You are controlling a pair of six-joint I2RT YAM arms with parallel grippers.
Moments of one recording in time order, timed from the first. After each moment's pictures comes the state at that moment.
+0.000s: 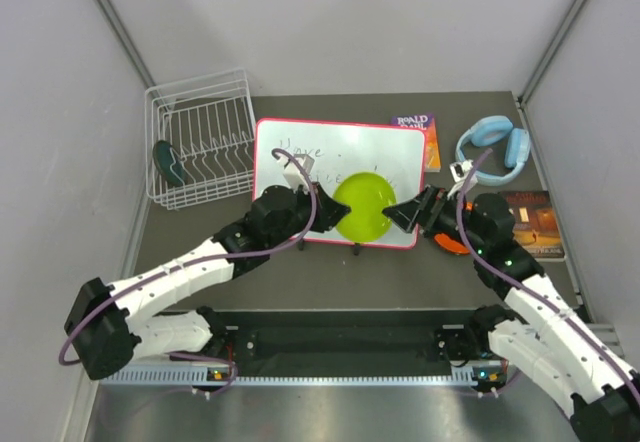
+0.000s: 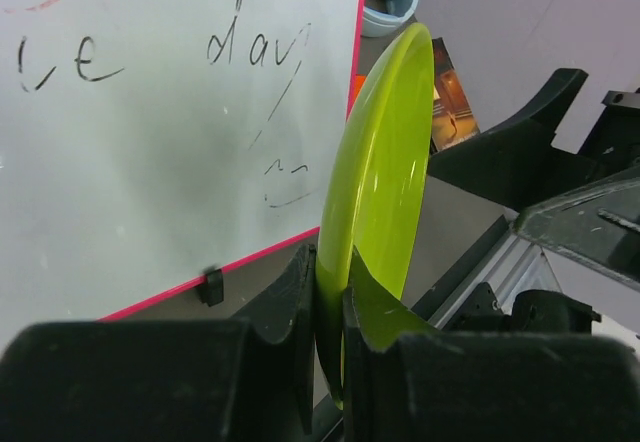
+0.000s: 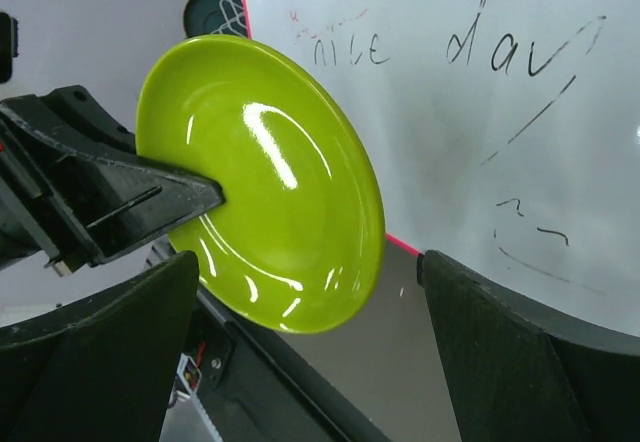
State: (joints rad) left arm -0.84 1.12 0.76 0.11 -0.02 -0.72; right arm 0.41 0.68 0.55 -0.07 -0.36 0.73
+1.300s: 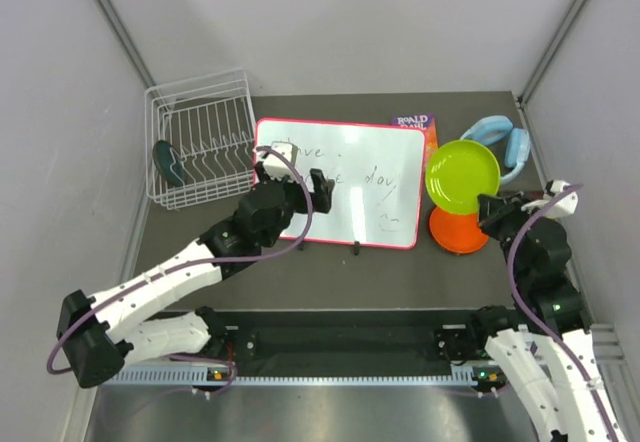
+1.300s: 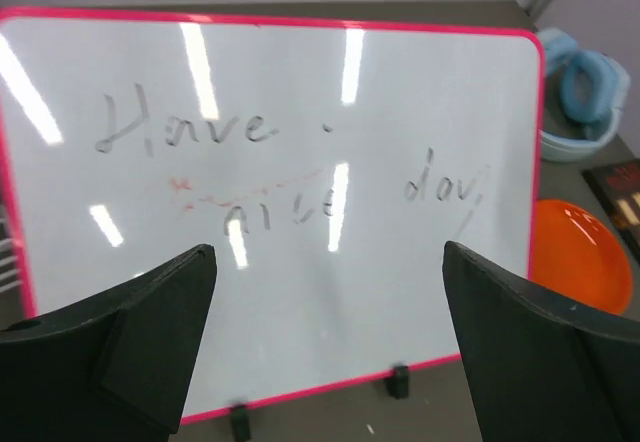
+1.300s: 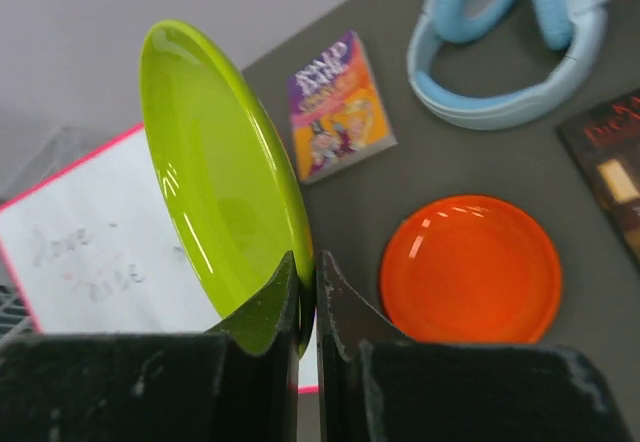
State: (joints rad) left arm -0.87 1.07 0.85 0.03 -0.42 -0.38; right arm 0.23 0.38 0.70 -0.46 0.25 0.61
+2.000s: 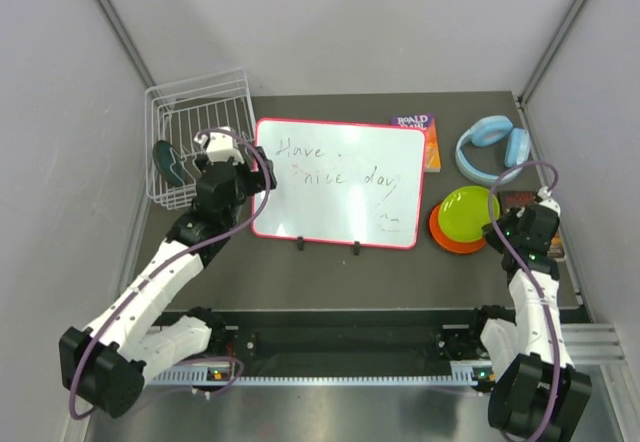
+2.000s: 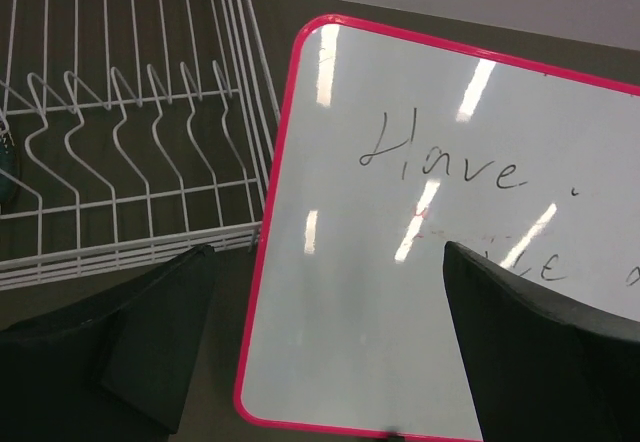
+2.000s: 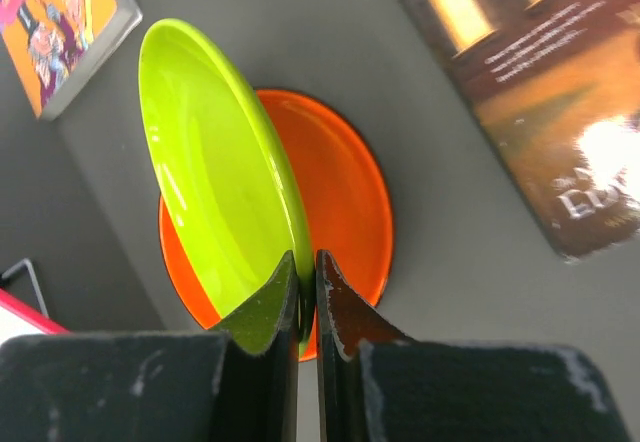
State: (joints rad) left arm -0.48 0.98 0.82 -0.08 -0.38 -0.32; right arm -0.33 0.77 0.44 -0.32 -0.11 0.48
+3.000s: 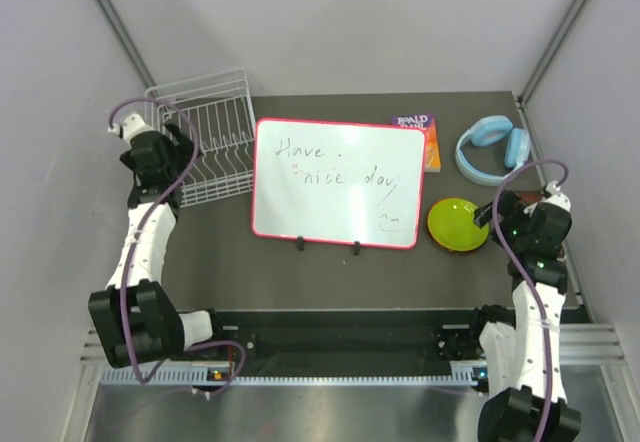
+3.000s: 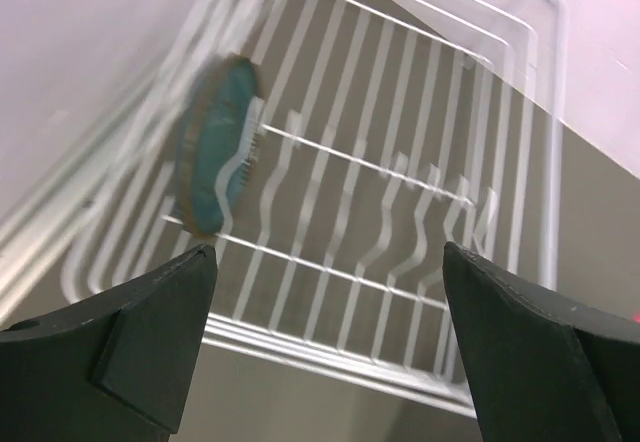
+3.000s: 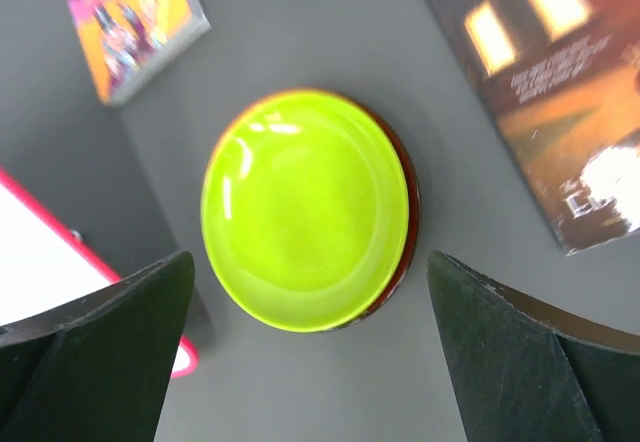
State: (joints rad) left arm 0.15 1.23 0.95 -0.05 -0.19 -0.42; right arm -0.35 0.67 0.50 -0.44 -0.19 0.44
